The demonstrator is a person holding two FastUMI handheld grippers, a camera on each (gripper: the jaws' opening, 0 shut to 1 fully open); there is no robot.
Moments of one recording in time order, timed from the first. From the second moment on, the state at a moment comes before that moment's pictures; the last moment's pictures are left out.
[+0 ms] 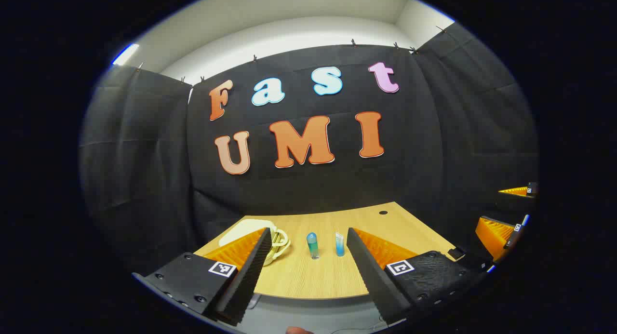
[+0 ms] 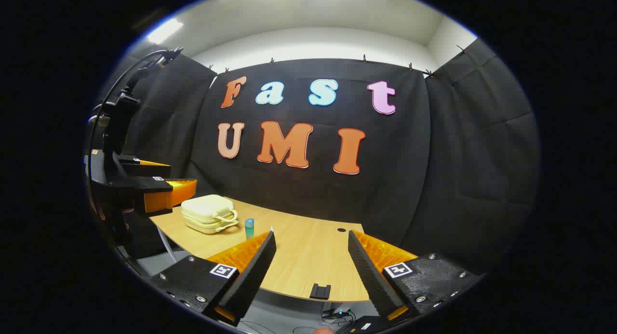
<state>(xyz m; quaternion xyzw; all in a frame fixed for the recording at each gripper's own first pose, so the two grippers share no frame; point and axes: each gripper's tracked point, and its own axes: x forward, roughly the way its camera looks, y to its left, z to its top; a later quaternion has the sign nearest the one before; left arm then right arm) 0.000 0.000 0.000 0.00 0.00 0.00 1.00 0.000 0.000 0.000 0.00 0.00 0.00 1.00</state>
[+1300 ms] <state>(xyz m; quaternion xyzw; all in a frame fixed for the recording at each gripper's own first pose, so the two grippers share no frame) 0.006 -0.009 0.017 0.01 -0.01 0.02 1.00 0.005 -0.018 -0.009 0.02 0.00 0.01 1.00</state>
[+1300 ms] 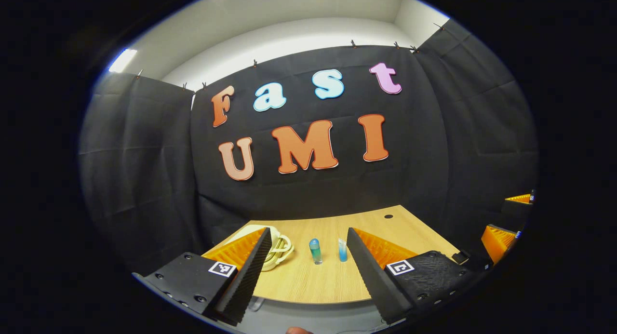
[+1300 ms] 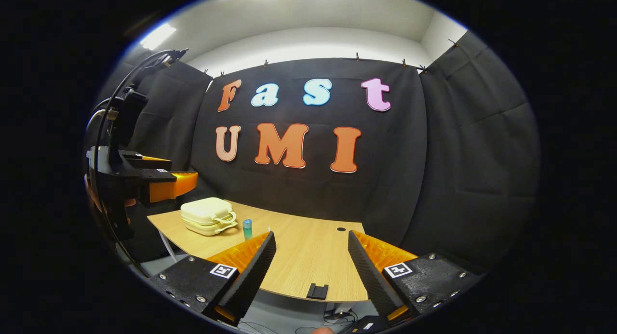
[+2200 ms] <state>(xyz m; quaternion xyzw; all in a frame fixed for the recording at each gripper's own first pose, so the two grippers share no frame) 0.088 0.100 -0.006 0.04 -0.07 0.00 1.00 0.123 0.079 0.012 0.04 0.00 0.02 1.00</state>
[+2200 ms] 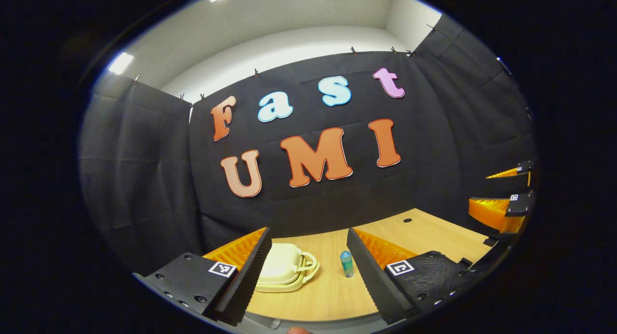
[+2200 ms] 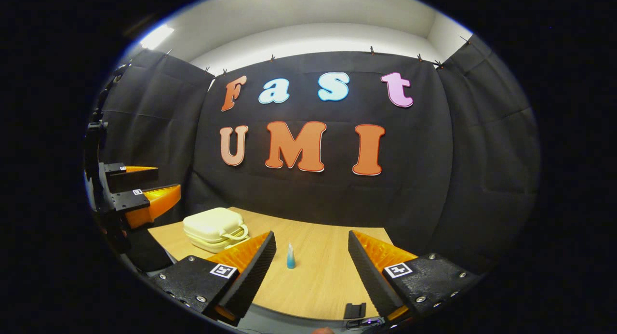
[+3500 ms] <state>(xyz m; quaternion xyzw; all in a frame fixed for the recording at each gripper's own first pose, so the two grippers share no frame) 0.311 0.146 -0.155 0.29 0.04 -0.04 0.96 0.273 0.091 -0.012 0.06 0.05 0.01 1.00</state>
